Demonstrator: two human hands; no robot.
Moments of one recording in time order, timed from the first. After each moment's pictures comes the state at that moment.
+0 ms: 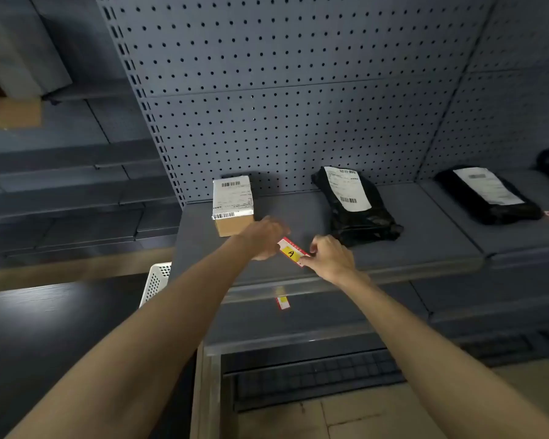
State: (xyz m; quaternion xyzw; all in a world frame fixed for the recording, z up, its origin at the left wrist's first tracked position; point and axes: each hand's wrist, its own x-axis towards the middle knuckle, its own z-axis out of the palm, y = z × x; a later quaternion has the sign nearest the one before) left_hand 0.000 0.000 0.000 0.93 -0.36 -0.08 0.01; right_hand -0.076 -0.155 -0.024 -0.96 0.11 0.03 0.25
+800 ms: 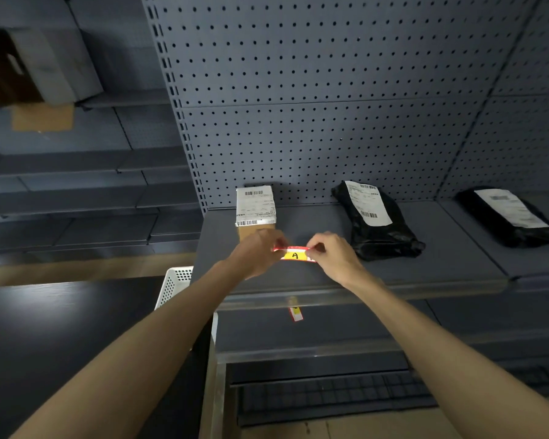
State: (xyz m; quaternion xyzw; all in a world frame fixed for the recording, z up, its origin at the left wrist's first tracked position) left_hand -0.018 0.057 0.000 0.93 -0.27 0.00 0.26; right_hand -0.065 -0.132 -0.005 -0.94 0.01 -0.05 0.34
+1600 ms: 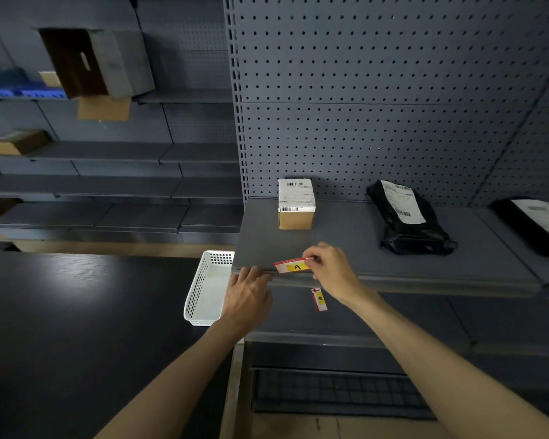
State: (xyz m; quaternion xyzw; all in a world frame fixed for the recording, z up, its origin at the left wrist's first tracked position) left_hand -0.150 0.153 -0.065 0.97 -0.16 0.12 0.15; right_hand -0.115 -0.046 -0.024 -0.93 -0.10 -0.07 0.35
